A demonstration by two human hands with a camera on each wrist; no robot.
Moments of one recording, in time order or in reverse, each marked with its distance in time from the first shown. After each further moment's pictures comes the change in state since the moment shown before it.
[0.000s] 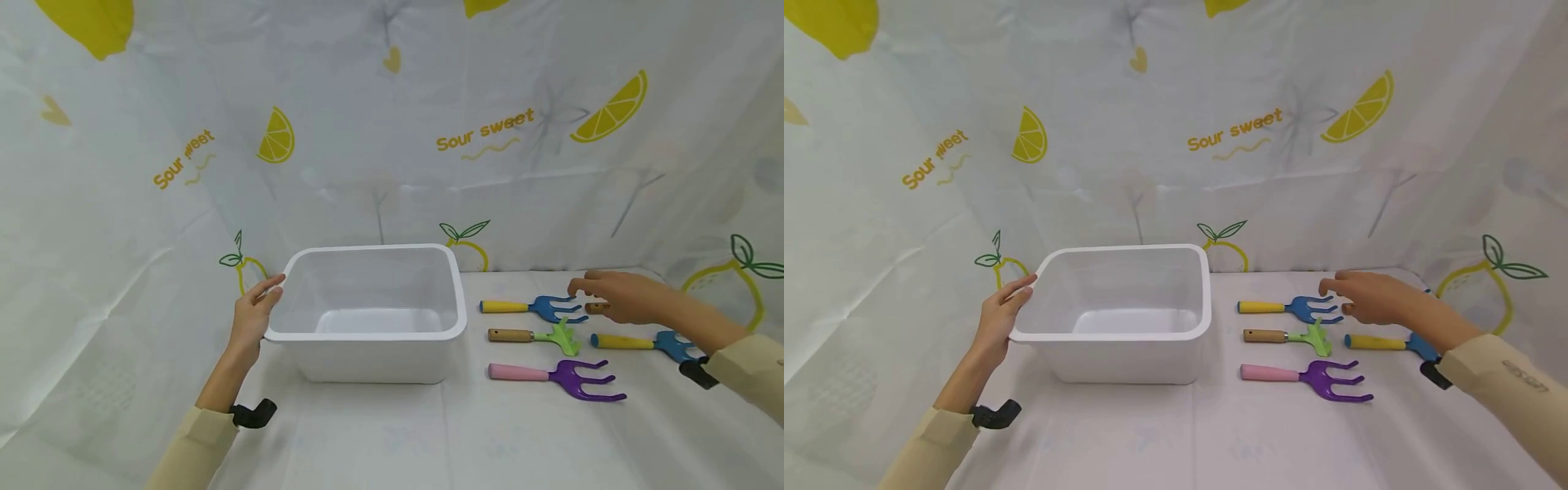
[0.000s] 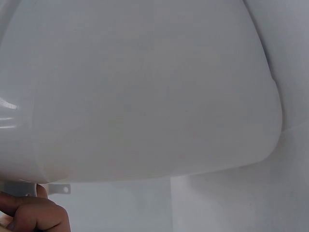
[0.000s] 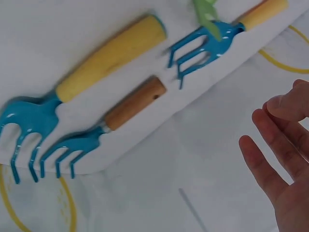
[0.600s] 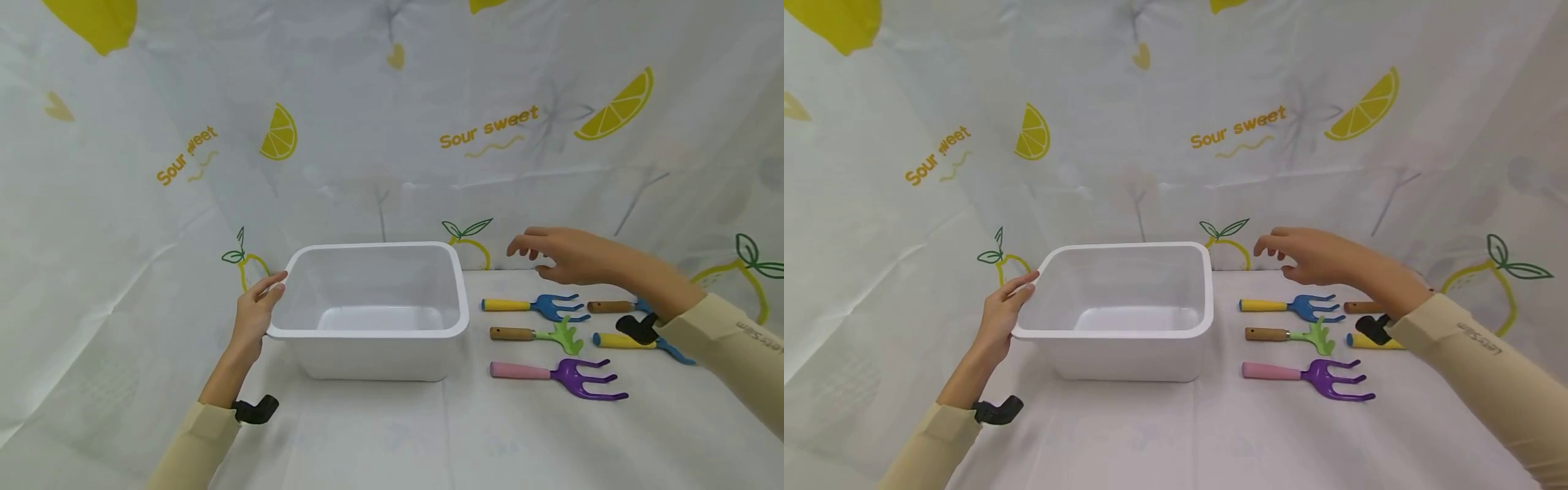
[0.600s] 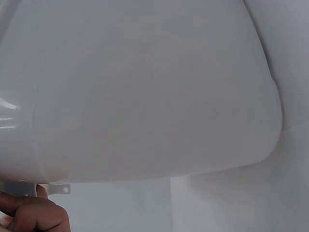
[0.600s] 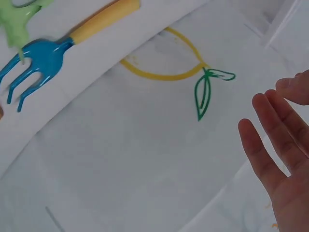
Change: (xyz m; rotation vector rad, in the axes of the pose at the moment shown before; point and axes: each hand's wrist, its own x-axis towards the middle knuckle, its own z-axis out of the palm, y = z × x) left_hand 0.002 -0.004 -0.001 -0.003 0.008 0.011; right_hand 0.053 -0.082 -0.088 0.095 0.155 -0.171
